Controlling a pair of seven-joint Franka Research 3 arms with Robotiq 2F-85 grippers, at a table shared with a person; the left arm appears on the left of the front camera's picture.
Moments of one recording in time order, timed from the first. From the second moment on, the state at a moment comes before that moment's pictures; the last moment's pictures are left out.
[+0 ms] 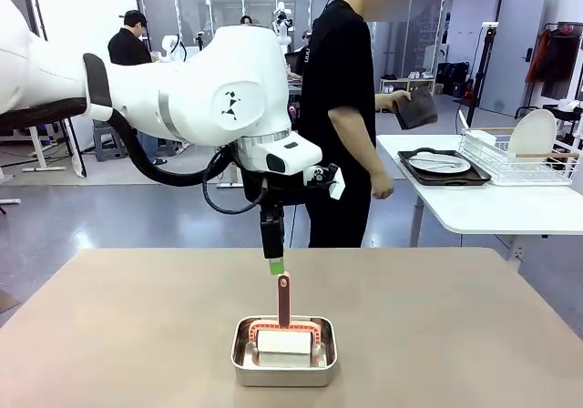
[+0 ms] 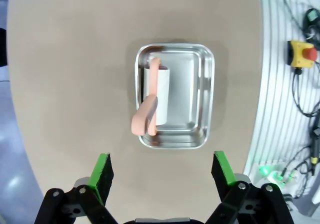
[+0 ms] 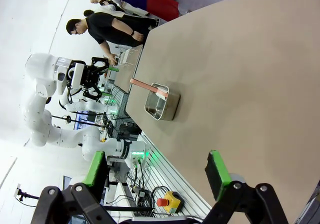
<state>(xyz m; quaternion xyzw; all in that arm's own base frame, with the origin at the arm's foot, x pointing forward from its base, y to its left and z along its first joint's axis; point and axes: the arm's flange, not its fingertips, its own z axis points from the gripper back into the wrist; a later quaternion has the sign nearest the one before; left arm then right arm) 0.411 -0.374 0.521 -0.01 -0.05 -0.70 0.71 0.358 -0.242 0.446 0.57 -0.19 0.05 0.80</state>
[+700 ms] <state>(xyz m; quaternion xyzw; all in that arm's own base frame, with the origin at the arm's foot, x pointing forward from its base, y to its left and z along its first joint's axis) 0.423 -0.396 0.468 -0.02 -0.03 -0.71 0.71 0.358 -0.242 0.446 0.57 -0.19 0.05 0.80</state>
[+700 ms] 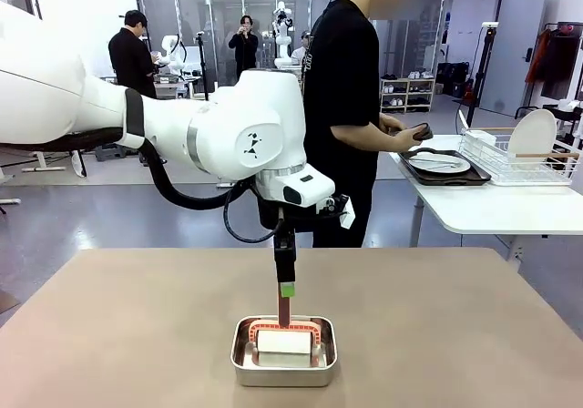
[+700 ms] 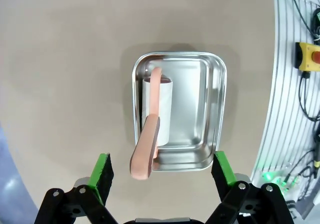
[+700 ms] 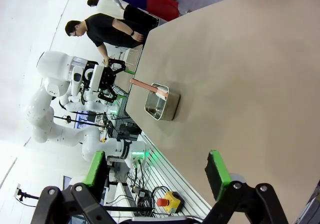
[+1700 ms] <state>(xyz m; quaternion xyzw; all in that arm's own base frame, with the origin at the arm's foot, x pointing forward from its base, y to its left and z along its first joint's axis) 0.433 -0.396 0.438 -0.01 -0.01 -0.73 0.68 0.358 -0.242 0.446 0.57 -0.19 0.05 0.80</state>
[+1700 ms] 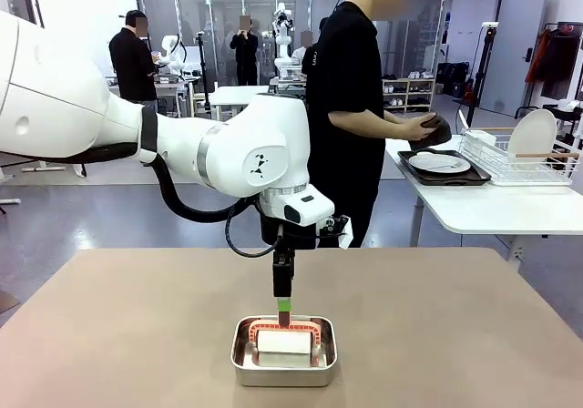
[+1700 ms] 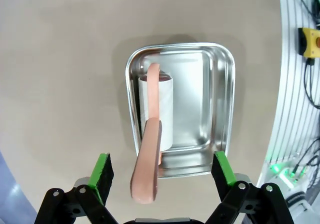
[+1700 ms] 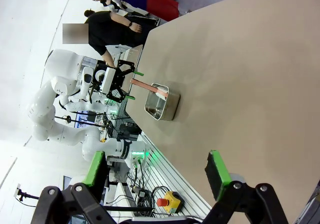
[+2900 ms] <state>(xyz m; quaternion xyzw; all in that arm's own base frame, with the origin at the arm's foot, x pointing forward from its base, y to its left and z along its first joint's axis) 0.445 -0.391 0.419 -0.01 -0.01 -0.73 0.68 0.358 -0.242 0.446 0.57 -0.19 0.05 0.80</state>
